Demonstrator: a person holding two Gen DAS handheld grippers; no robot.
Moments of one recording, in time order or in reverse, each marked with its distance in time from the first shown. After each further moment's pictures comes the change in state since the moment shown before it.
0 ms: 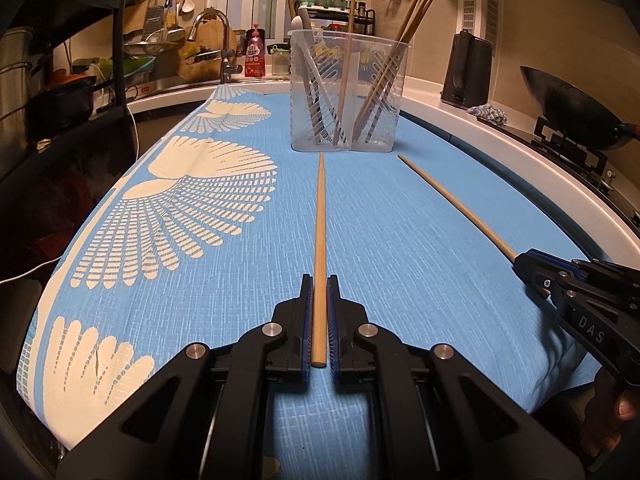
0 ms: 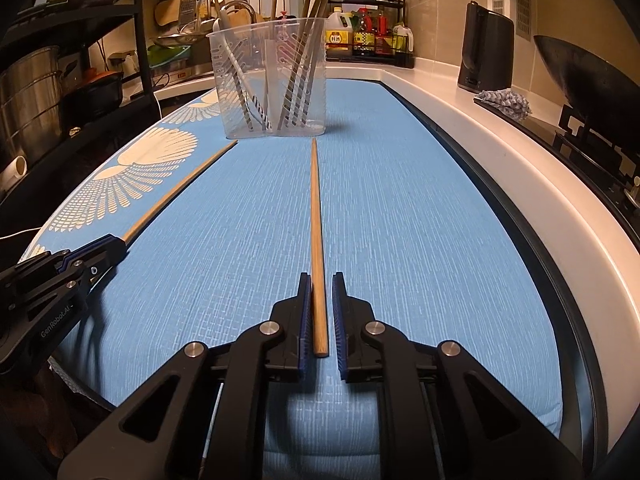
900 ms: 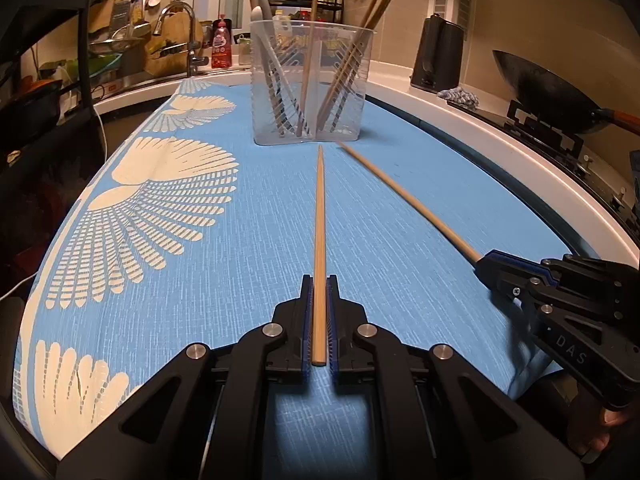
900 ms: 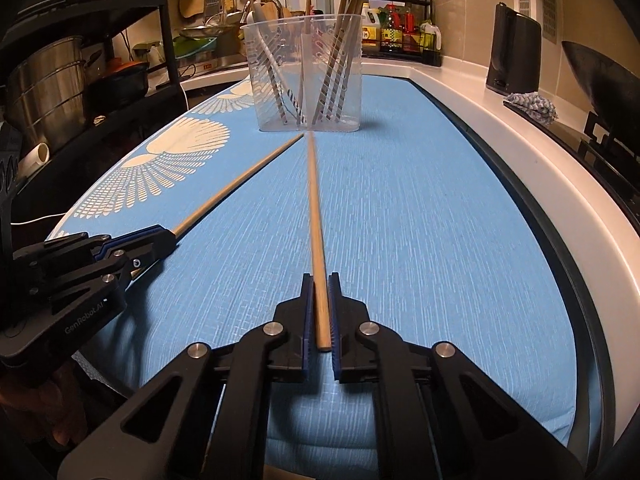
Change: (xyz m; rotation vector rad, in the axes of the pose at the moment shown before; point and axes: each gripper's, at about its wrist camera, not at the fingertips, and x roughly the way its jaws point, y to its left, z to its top) left arm 0.002 -0.008 0.007 0.049 0.056 -0.099; right arm -0.002 0.014 0.001 -0.035 0.021 0.081
